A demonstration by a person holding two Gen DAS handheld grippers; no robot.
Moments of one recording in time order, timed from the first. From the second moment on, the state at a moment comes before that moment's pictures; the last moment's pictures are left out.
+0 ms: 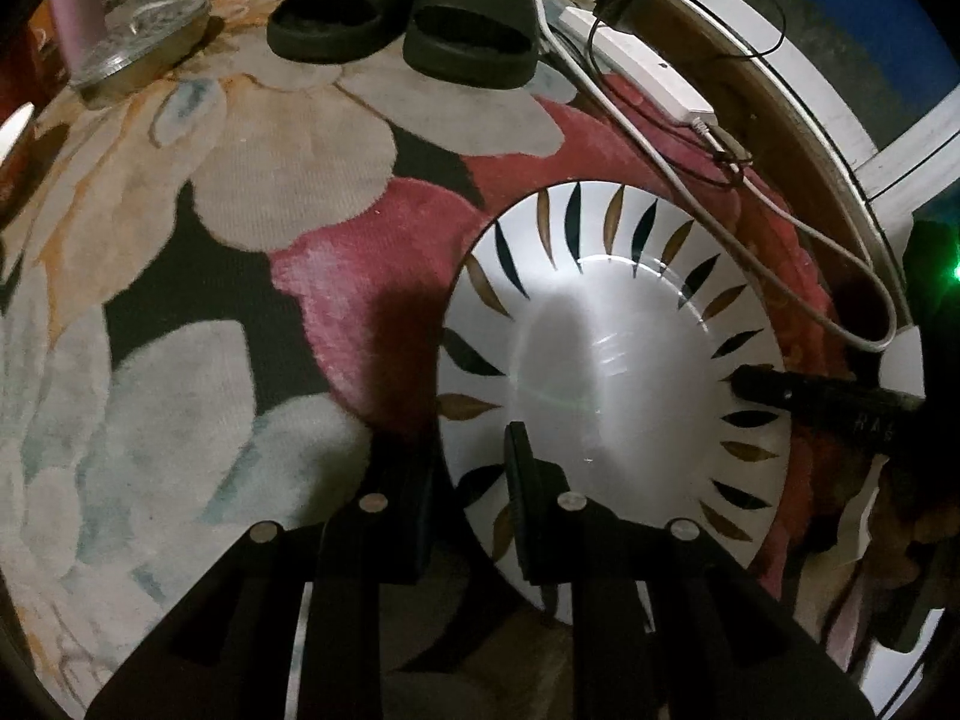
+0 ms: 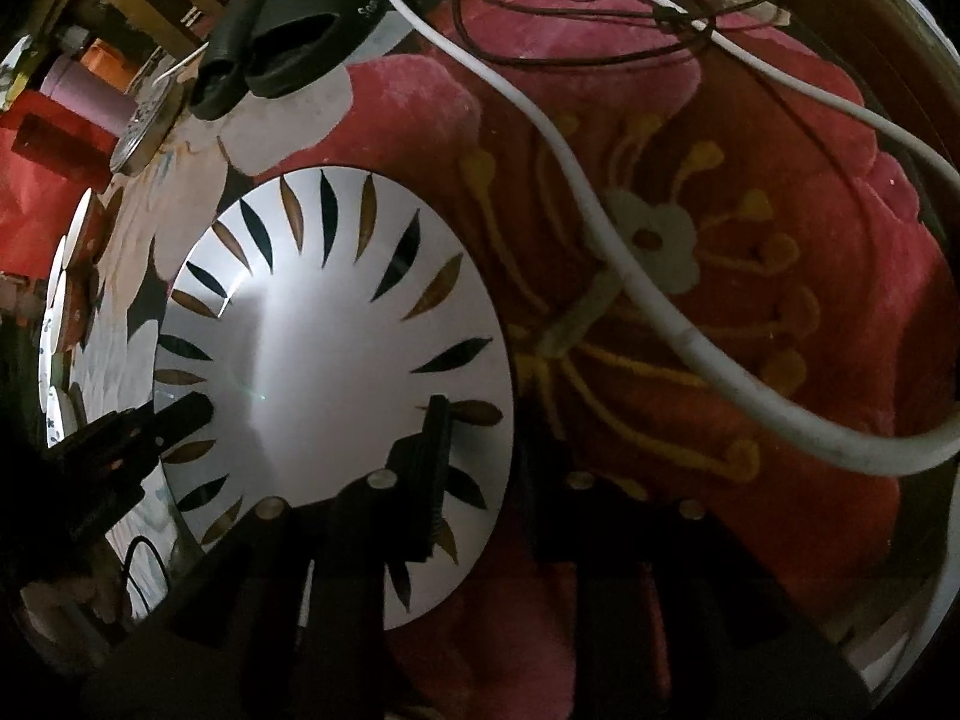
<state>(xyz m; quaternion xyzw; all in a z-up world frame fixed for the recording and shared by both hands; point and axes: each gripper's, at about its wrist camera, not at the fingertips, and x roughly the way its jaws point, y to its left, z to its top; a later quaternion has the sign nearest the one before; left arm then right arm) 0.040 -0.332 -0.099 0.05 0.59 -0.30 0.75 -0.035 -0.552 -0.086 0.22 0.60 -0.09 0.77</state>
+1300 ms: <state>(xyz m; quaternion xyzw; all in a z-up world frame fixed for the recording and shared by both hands) 0.067 -0.172 -0.066 -0.02 0.58 -0.21 0.78 0.037 -0.397 -0.032 0.12 0.54 -0.06 0.83</state>
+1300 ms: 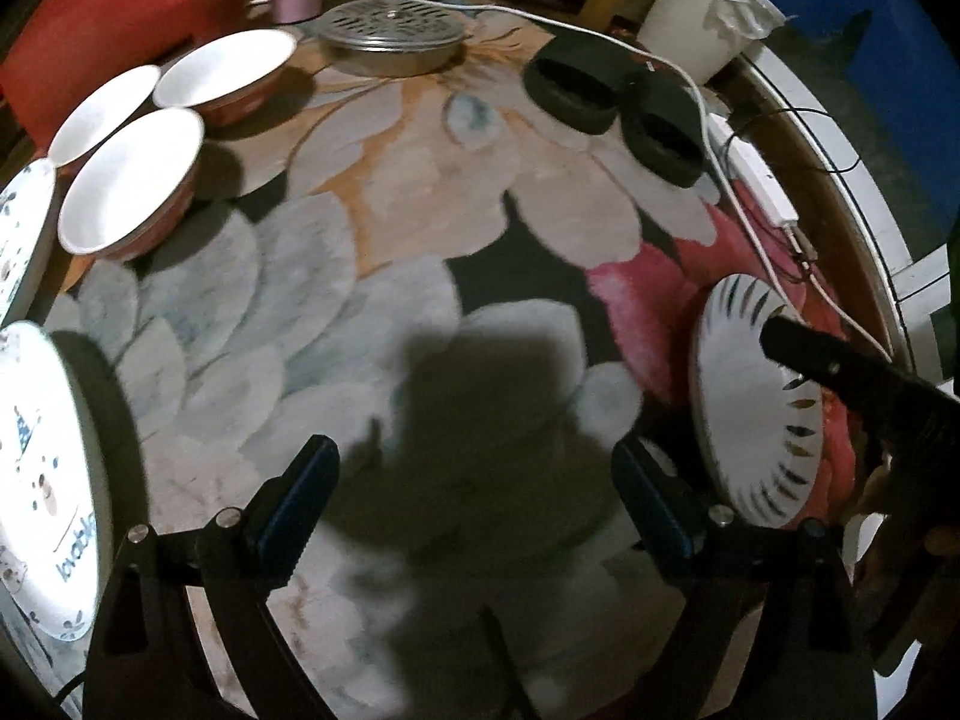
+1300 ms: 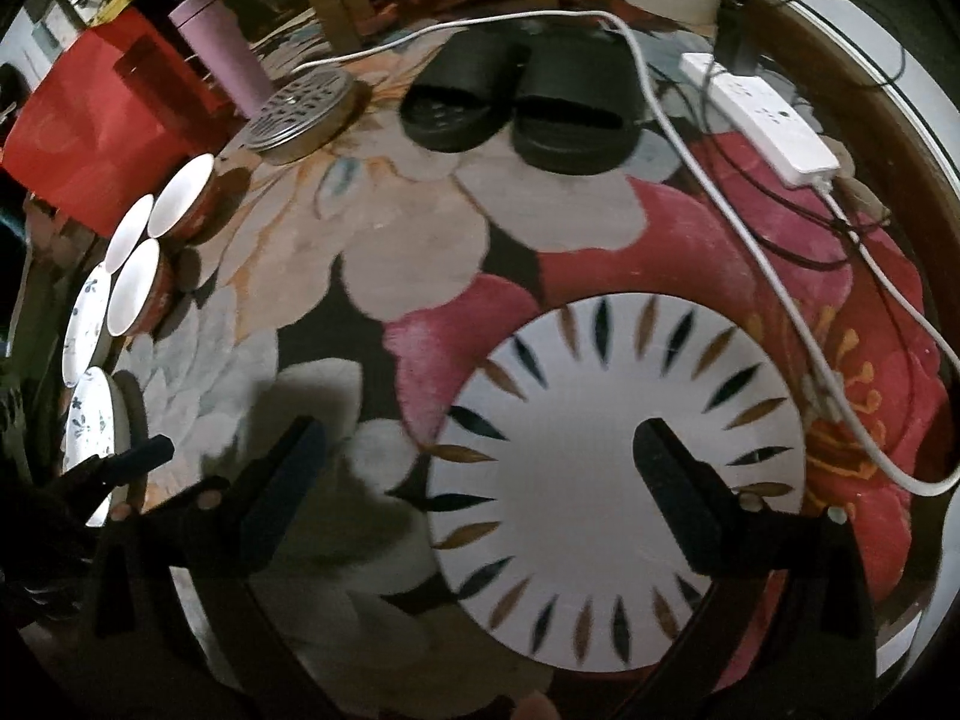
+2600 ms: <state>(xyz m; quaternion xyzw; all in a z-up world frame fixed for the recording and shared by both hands) 0.075 0.021 -0.064 -0.11 0.55 -0.07 0.83 0.093 -0.219 -0.061 0.06 0.56 0.06 0.82</state>
